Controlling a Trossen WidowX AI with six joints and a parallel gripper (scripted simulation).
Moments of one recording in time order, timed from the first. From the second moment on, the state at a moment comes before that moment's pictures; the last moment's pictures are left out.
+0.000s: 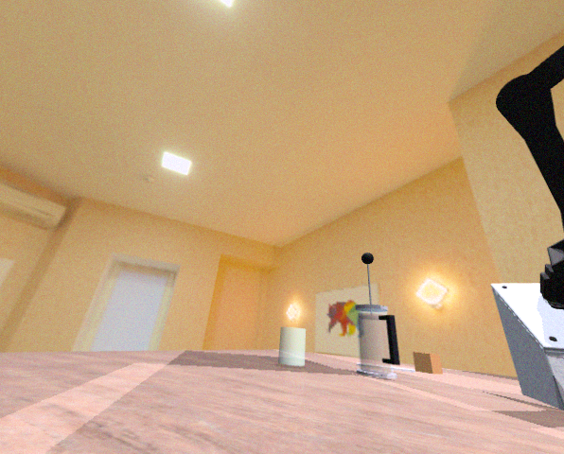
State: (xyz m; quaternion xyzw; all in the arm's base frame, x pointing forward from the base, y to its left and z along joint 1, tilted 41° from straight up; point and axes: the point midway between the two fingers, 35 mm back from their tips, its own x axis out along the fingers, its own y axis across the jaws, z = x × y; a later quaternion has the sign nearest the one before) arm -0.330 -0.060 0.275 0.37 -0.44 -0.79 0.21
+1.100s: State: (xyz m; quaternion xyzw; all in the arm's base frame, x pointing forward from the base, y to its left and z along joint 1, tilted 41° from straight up) arm -0.201 0.257 0.236 0.12 -0.51 -0.82 -0.23
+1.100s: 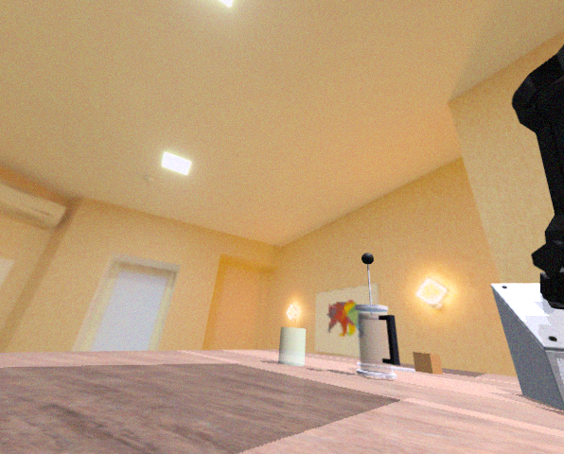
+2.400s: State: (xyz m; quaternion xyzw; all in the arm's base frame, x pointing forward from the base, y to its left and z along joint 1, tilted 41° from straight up) arm 0.295 0.126 0.166 -0.23 -0.39 -0.40 -0.80
